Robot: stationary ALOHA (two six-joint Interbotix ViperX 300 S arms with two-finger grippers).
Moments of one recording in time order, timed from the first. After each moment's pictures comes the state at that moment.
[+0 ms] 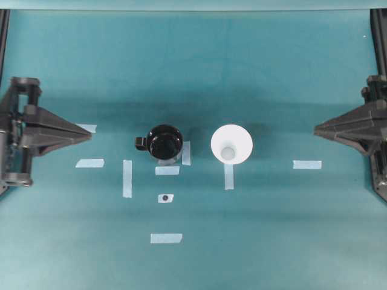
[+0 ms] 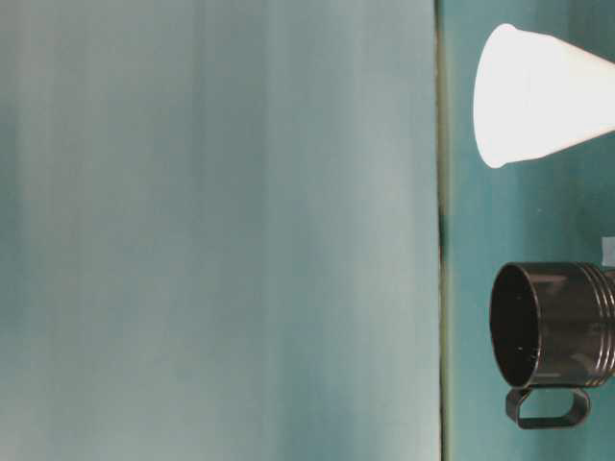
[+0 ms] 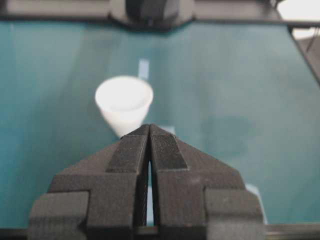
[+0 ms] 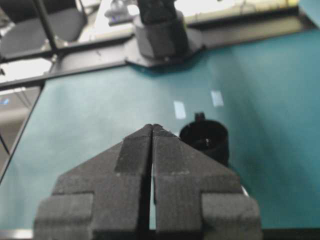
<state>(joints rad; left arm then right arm) 0.01 -0.84 1.12 0.01 -0.13 -0.02 -0.02 -1.03 1.16 0.05 -0.05 0.17</state>
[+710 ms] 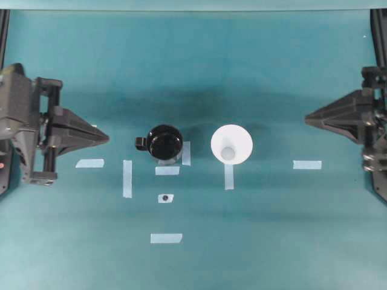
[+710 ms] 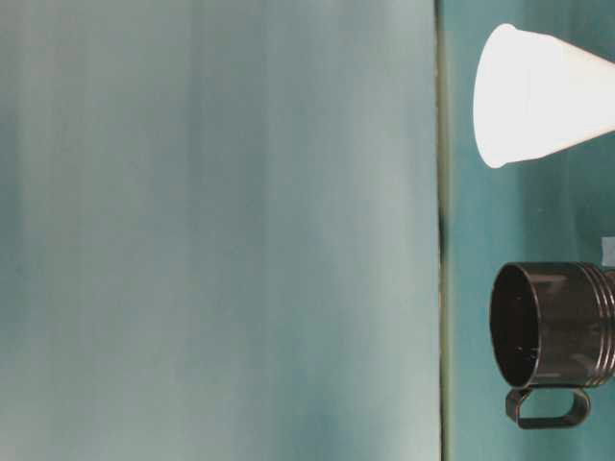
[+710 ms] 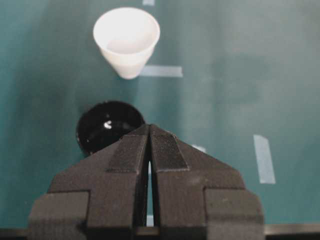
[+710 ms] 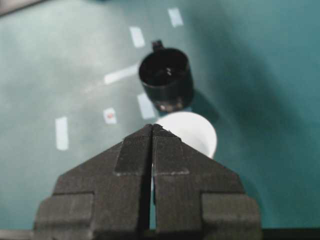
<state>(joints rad) 0.02 -0.68 0.97 0.01 0.13 -0.03 -0.12 -0.89 1.01 0.04 0.29 0.24</state>
